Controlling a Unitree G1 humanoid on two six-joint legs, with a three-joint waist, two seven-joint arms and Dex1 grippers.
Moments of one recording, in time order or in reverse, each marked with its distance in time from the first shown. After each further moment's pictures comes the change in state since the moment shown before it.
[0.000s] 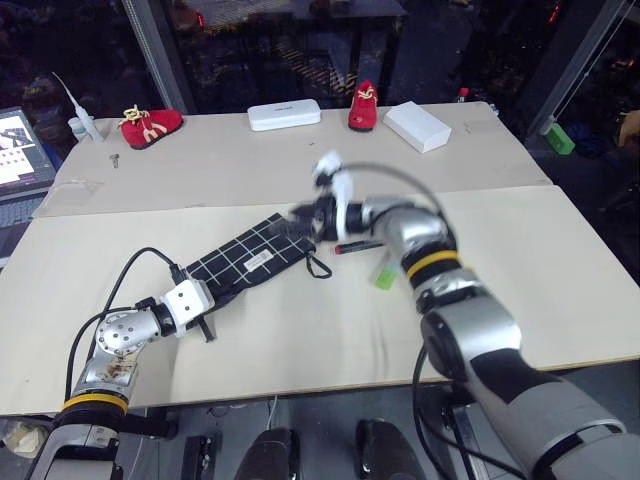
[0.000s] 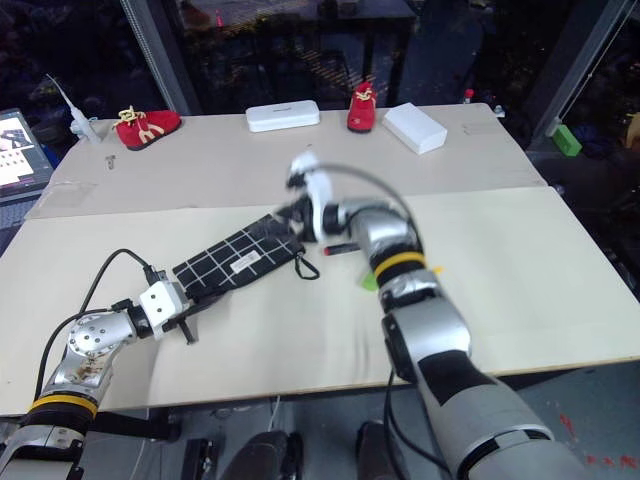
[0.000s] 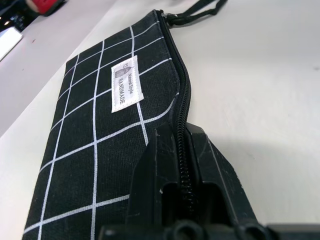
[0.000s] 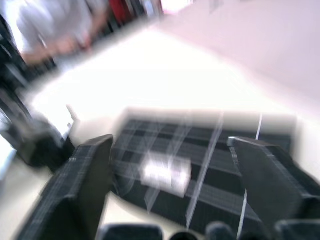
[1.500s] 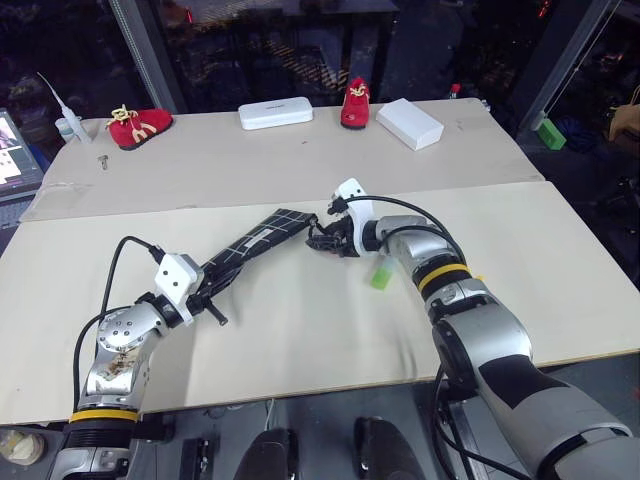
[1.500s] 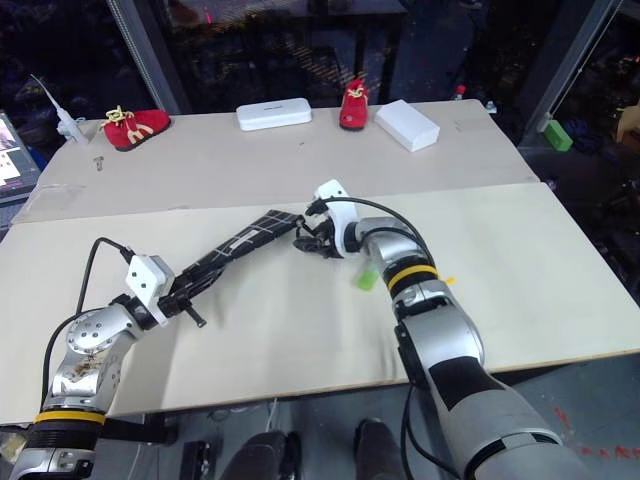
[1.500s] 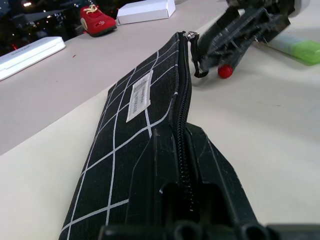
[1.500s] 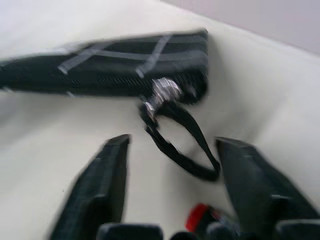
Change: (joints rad) left arm 0.080 -0.049 0.099 -0.317 -0.178 0.332 0.078; right arm 0.099 0.022 0.119 0.271 -0.160 -0.210 -0.228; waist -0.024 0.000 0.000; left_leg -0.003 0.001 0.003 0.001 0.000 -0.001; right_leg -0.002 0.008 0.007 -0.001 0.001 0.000
